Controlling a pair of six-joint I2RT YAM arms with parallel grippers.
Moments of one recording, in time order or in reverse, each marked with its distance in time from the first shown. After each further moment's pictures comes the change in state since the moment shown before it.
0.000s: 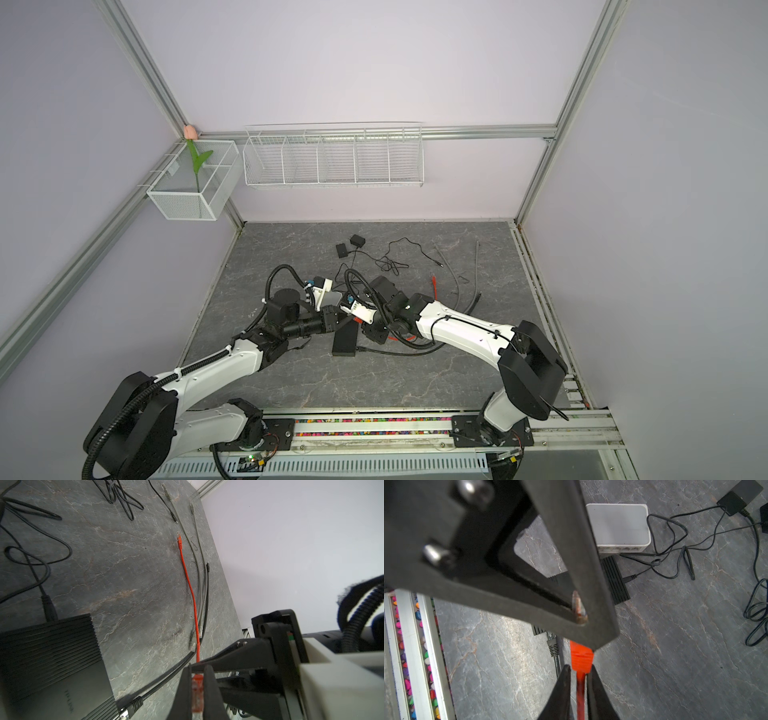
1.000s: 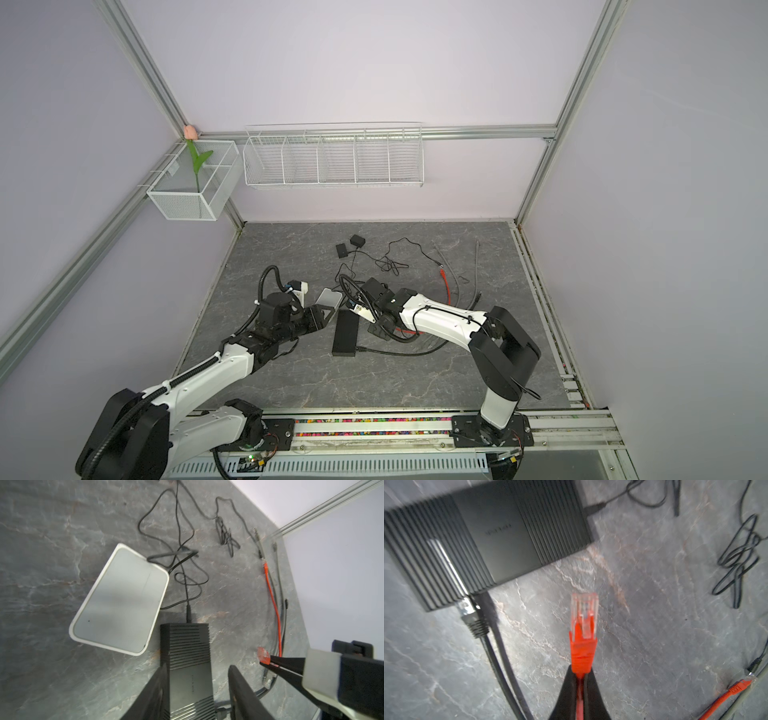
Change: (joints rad) left arm 0.094 -0.021 -0.026 -0.235 -0.370 0.105; right arm -0.005 0.211 0.112 -0.195 0.313 -0.064
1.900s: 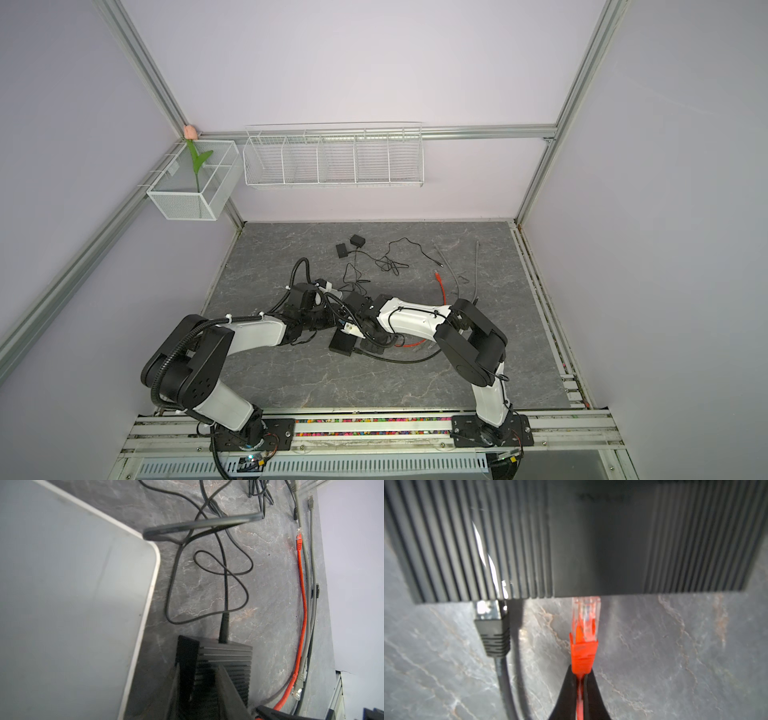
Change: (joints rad) left arm -0.026 0.429 0.157 0.148 0.117 0.059; right arm 0.077 0.159 0.087 -0.092 -0.092 0.000
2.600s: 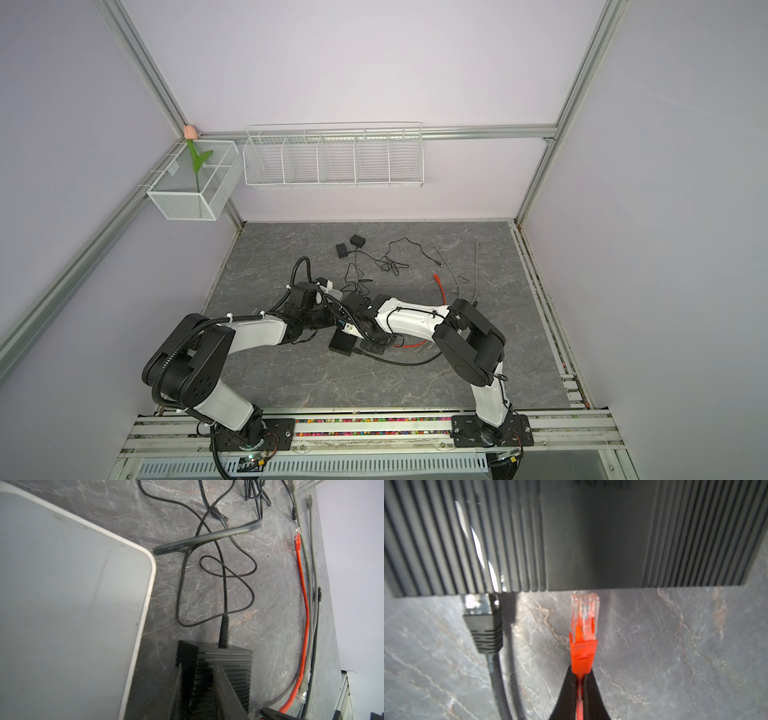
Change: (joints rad) left arm -0.001 -0.004 0.001 -0.002 -0.008 0.020; right arm 0.002 0.006 0.011 -0.027 0.048 0.016
